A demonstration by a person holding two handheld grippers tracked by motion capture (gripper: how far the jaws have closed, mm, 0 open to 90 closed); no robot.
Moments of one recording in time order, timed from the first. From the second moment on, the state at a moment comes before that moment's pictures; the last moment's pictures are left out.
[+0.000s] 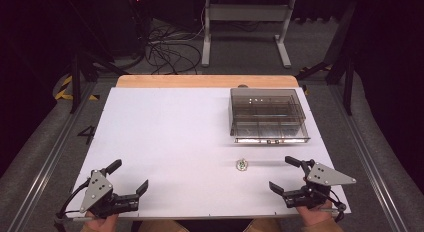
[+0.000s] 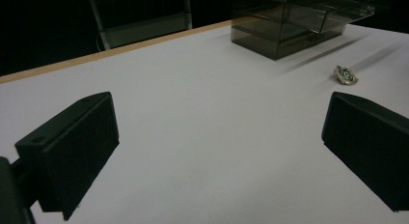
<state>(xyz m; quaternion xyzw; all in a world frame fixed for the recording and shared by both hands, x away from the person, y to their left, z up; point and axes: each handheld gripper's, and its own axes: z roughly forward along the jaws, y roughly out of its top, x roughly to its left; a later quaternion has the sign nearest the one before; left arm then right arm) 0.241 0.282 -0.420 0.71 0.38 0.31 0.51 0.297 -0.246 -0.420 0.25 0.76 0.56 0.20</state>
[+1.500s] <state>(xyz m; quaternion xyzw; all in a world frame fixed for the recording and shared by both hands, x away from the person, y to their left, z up) 0.240 0.280 -0.419 0.71 0.37 0.32 0.51 0.326 -0.210 -0.408 0.24 0.79 0.54 0.14</state>
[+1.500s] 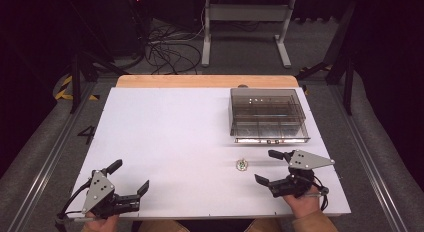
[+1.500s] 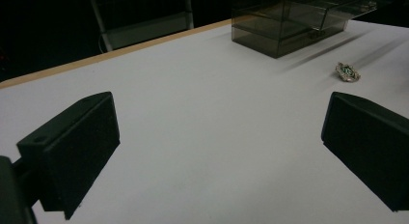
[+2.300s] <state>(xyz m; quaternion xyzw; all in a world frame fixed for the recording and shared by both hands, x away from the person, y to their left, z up) 0.240 0.278 -0.419 0.71 0.37 0.32 0.50 0.345 -0.181 -0.405 0.22 0.81 0.53 0.13</state>
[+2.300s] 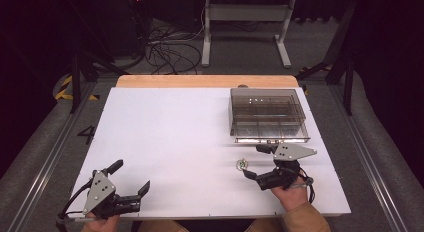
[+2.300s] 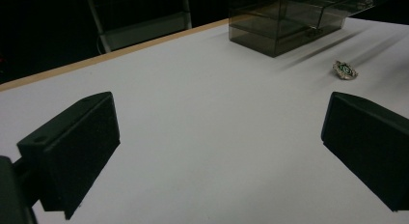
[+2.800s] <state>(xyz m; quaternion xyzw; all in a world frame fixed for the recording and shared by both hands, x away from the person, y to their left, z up) 0.239 0.278 -0.418 0.72 0.36 0.32 0.50 0.350 -0.173 -0.408 0.23 0.82 0.51 0.12</state>
